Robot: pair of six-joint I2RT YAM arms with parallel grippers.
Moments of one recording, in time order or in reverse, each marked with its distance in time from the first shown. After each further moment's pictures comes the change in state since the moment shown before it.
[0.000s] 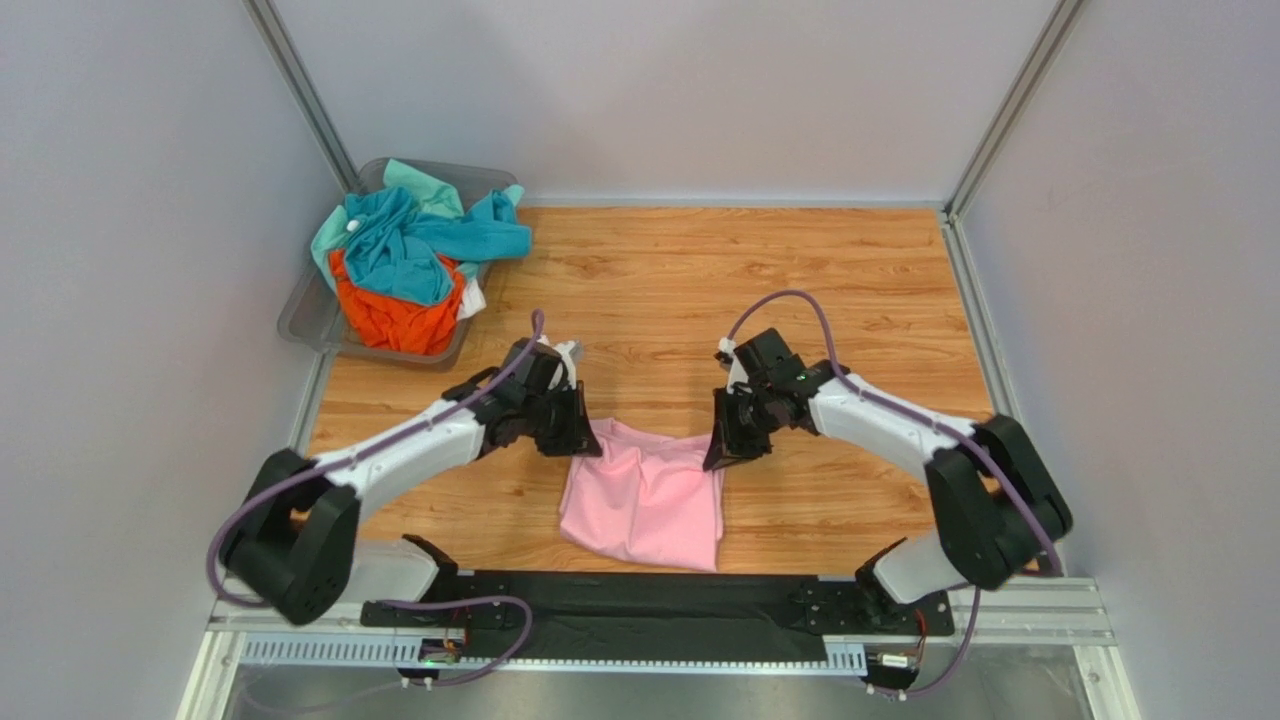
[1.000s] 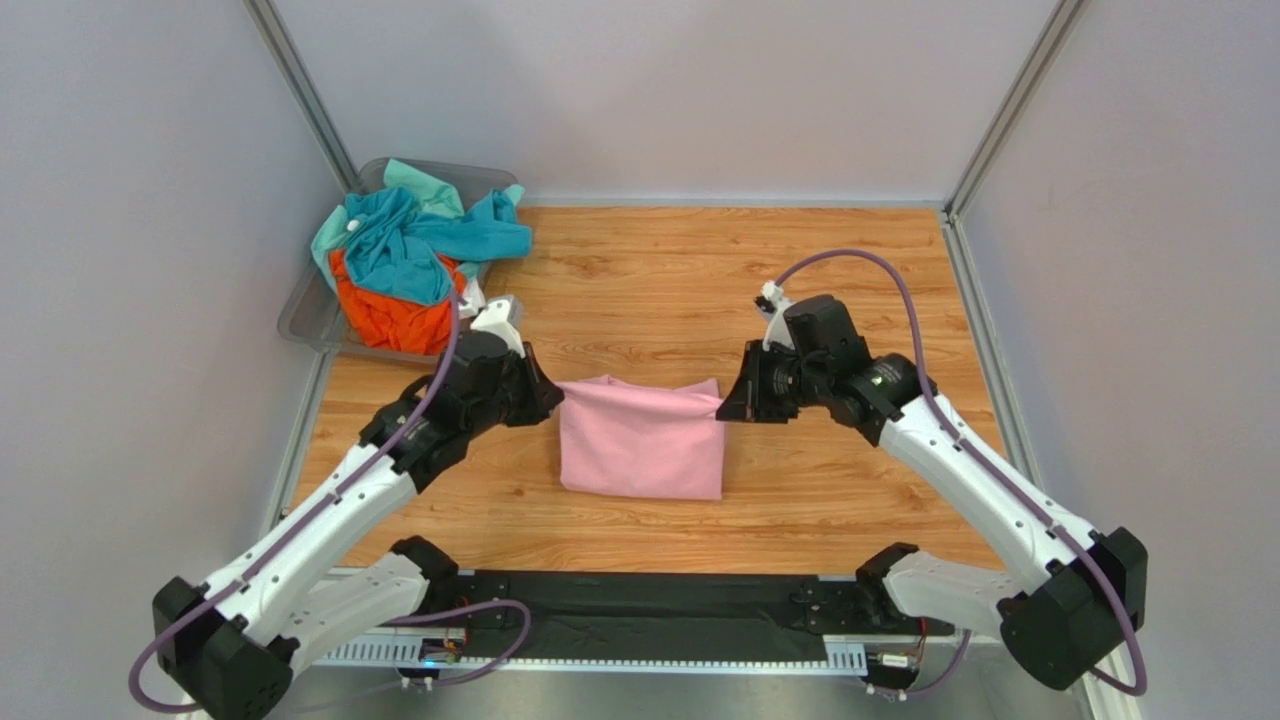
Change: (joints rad) left arm -0.033 -0.480 0.074 -0.179 -0.356 -0.026; right arm 0.010 -0.402 0.142 -0.175 0.104 0.040
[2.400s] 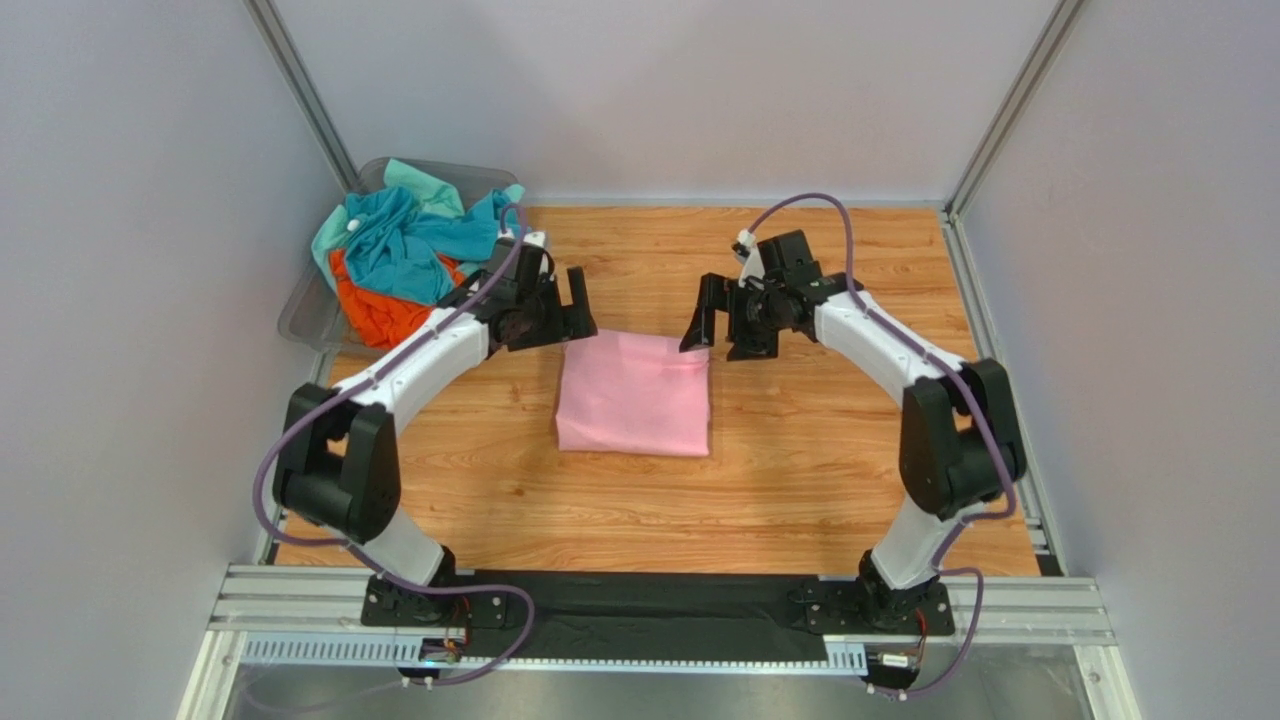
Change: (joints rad) left arm 0.218 0.755 0.409 0.086 0.087 0.148; right arm -0.206 0.663 0.338 0.166 -0.121 -0.128
